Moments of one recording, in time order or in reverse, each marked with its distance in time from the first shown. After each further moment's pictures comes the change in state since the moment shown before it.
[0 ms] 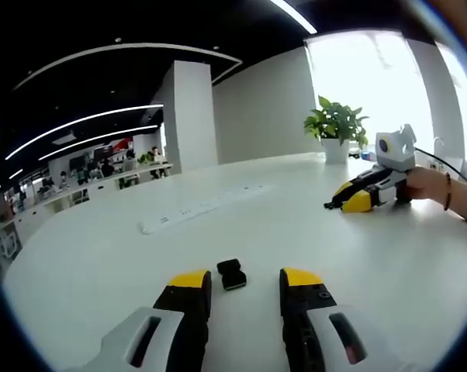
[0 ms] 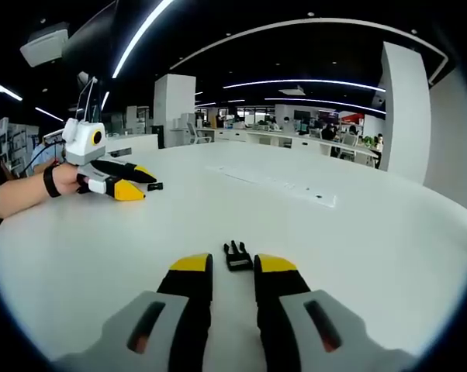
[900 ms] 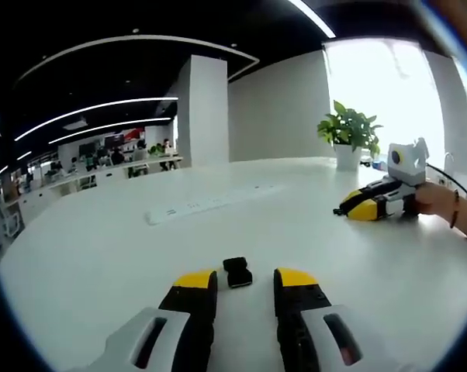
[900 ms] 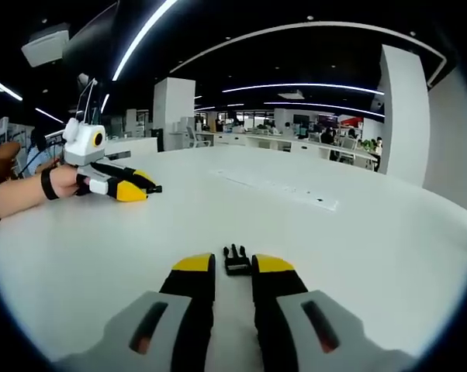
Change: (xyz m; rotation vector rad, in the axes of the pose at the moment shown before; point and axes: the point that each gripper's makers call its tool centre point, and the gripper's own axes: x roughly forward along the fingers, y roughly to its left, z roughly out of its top) left arm 0.002 0.006 -0.002 -0.079 0.005 0.043; right arm 0.006 0.001 0.002 -0.006 -0.024 -0.007
